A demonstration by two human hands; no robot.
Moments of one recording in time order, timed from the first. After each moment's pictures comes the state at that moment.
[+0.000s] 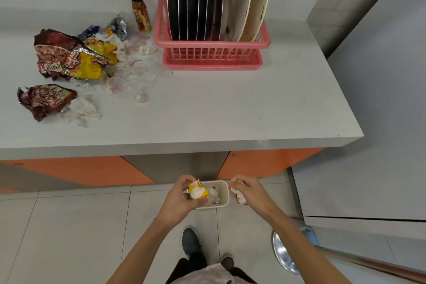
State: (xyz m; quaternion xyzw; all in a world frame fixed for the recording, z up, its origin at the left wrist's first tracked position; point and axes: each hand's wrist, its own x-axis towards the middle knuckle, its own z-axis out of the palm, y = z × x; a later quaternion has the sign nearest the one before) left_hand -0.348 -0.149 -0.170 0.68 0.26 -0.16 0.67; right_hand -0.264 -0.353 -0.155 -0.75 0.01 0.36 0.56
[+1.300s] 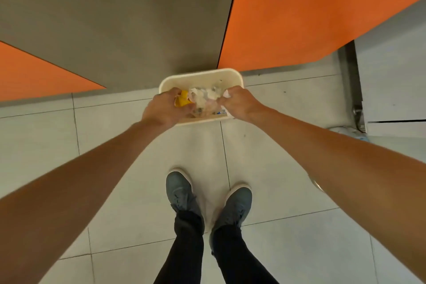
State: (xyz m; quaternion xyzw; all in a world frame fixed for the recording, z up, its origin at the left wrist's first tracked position) left_hand -0.304 -0.160 -0.694 0.88 0.21 -0.29 0.32; right_hand -0.239 -0.352 -0.683 -0.86 0.01 0.41 0.30
